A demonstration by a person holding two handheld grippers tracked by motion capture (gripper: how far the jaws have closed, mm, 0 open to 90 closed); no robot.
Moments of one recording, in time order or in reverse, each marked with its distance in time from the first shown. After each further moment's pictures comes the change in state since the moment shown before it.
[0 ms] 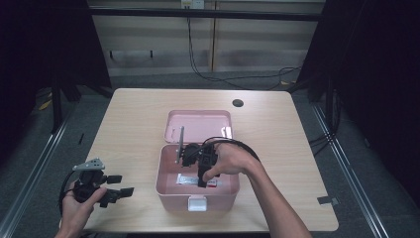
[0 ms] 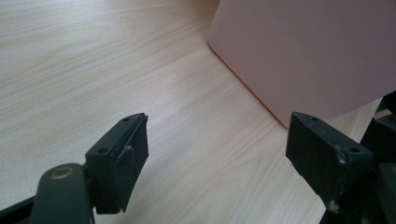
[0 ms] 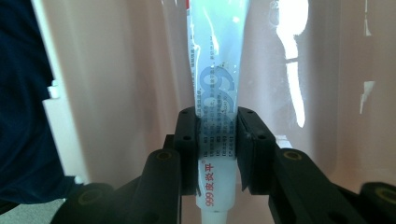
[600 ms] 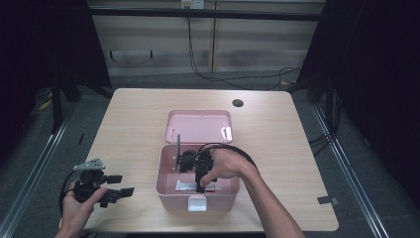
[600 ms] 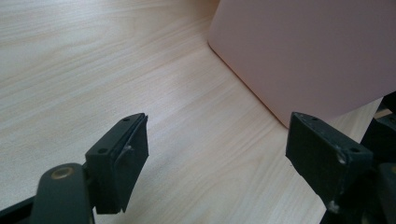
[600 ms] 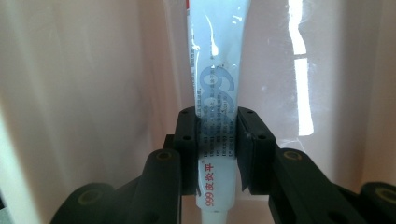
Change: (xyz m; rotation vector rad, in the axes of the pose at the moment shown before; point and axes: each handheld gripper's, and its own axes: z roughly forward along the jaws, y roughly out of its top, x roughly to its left) left arm 0.000 0.000 0.000 0.001 -0.002 0.001; right arm -0.003 0.007 0.028 0.032 0.039 -0.022
